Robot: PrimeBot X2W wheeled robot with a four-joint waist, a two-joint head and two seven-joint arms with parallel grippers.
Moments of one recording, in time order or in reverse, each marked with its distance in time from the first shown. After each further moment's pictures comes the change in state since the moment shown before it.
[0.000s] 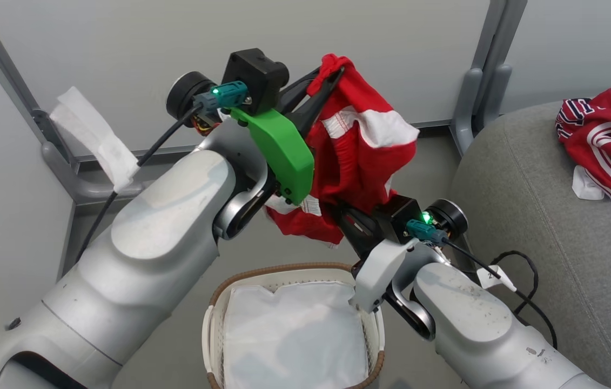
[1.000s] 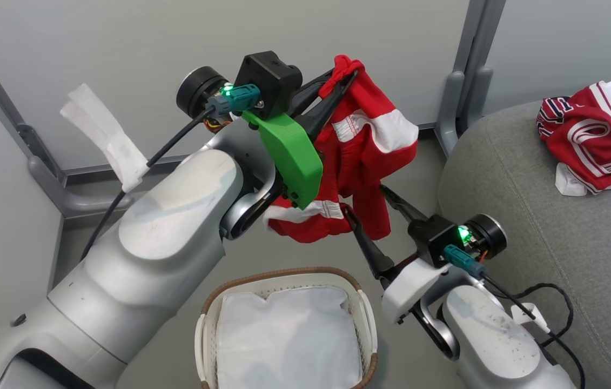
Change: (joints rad) left arm -0.009 -0.007 -0.008 0.004 0.036 -0.040 -0.007; right arm 0.209 0.000 -0.281 -0.226 -0.266 0.000 0.000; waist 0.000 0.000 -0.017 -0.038
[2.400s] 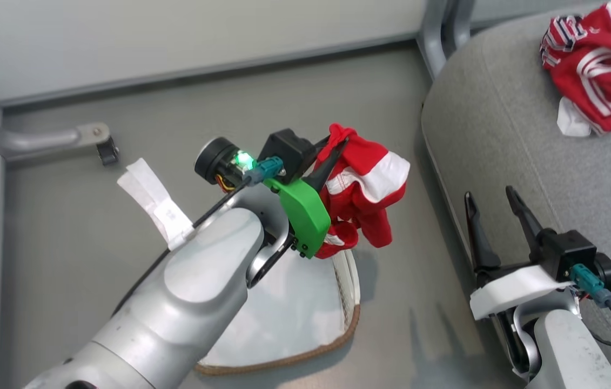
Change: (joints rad) left arm 0.159 -0.122 0.045 0.208 0.196 -0.003 -0.095; right arm 0.217 0.001 -0.406 -0.210 0.002 0.000 0.000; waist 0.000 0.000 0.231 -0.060
